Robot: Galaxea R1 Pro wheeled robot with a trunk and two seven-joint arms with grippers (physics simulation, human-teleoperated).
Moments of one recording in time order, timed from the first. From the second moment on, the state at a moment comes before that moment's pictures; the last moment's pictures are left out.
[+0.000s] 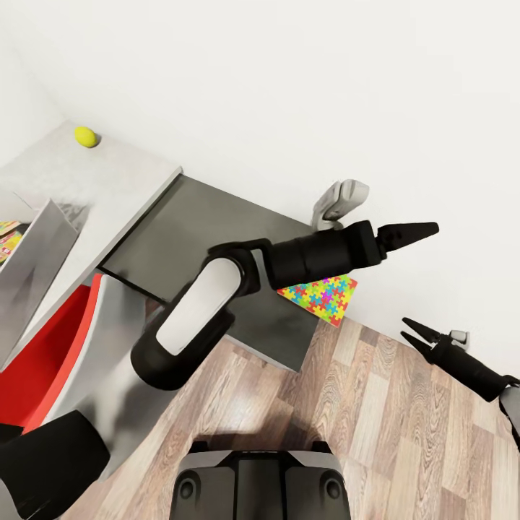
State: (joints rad) left arm -1.11 -0.17 -0.71 -1.61 1.52 0.64 0.25; right arm -0.49 -0.41 -0.35 -1.03 -0.87 0.74 0.90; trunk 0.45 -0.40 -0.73
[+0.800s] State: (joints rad) left arm -1.01 -0.17 -0.82 -1.61 1.55 0.63 0.14; right arm -0.56 -0.41 -0.26 -0.91 -0.82 0.65 0.96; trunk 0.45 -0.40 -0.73
